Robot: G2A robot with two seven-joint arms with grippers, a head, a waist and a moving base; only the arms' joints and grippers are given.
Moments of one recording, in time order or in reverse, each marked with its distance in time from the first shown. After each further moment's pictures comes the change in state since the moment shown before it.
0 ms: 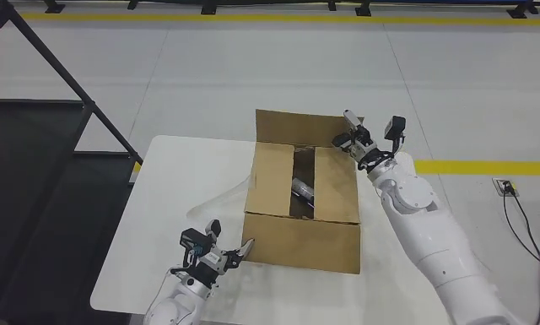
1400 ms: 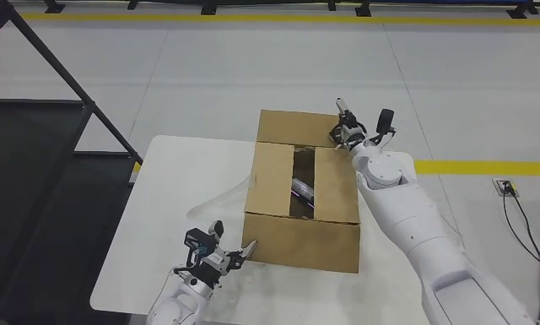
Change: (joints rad) left arm -0.012 0.006 0.023 0.007 0.007 0.017 -0.018; right arm 0.262 -0.186 -0.153 0.421 0.015 0.119 -0.254
